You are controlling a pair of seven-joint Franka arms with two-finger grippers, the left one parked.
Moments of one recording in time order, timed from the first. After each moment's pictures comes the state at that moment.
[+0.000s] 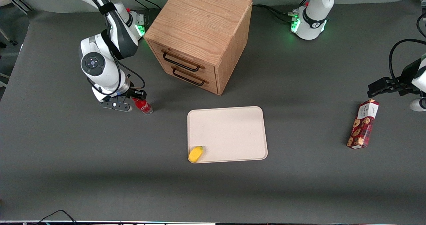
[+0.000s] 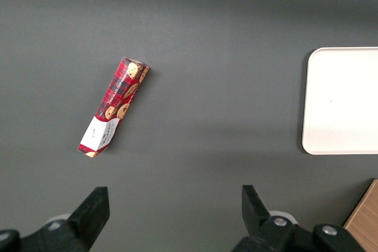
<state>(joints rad) -0.01 0.08 0.33 -2.23 -0.07 2.20 0.58</state>
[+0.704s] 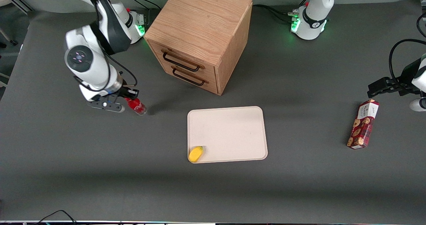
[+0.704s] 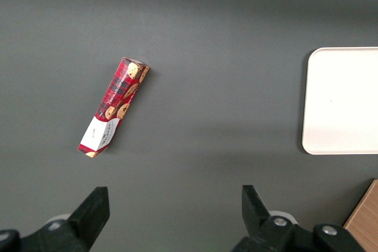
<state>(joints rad) -0.01 0.06 0.33 -1.93 -0.07 1.87 0.56</state>
